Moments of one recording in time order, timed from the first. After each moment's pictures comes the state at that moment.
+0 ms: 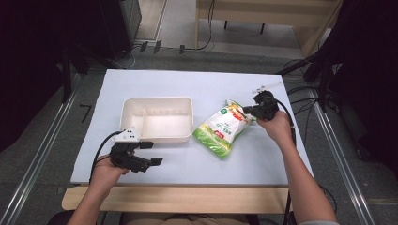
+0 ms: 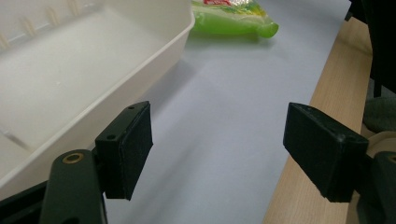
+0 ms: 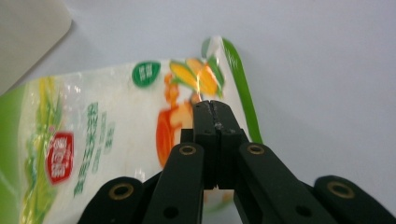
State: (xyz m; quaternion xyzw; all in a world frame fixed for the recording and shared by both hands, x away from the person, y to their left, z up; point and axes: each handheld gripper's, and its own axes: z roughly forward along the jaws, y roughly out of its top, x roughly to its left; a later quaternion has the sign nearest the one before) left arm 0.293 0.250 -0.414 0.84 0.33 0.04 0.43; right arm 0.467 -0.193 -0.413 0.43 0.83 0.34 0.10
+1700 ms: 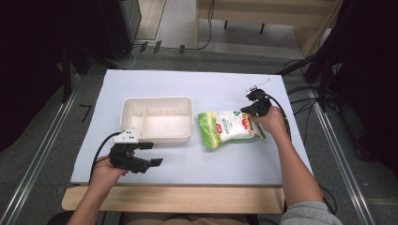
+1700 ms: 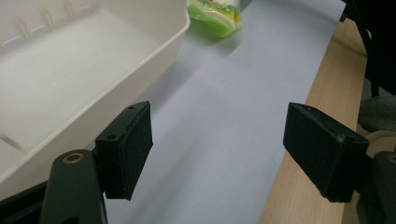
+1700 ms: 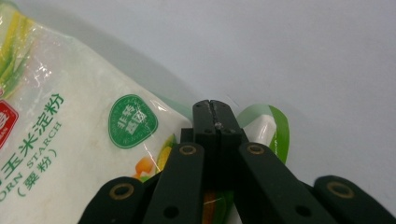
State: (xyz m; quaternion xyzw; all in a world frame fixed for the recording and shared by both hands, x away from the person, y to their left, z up) left arm 0.291 0.249 -0.414 0.84 0.32 0.04 0.43; right arm 0.506 -0.188 -0.445 0.45 0.85 0.27 0.07
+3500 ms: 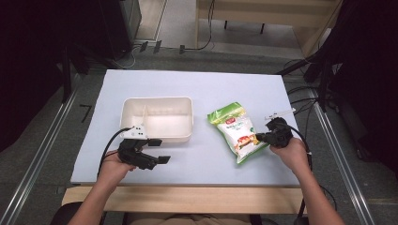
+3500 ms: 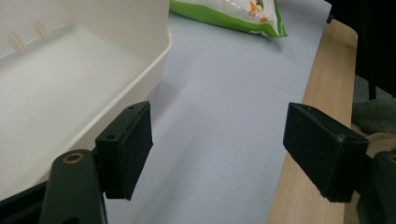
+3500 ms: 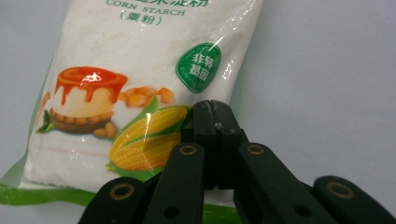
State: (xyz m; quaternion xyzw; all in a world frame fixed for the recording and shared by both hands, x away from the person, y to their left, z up) left arm 0.305 0.230 -0.412 0.85 0.29 0.03 0.44; right arm 0.391 -0.235 -0.448 0.46 0.83 0.29 0.06
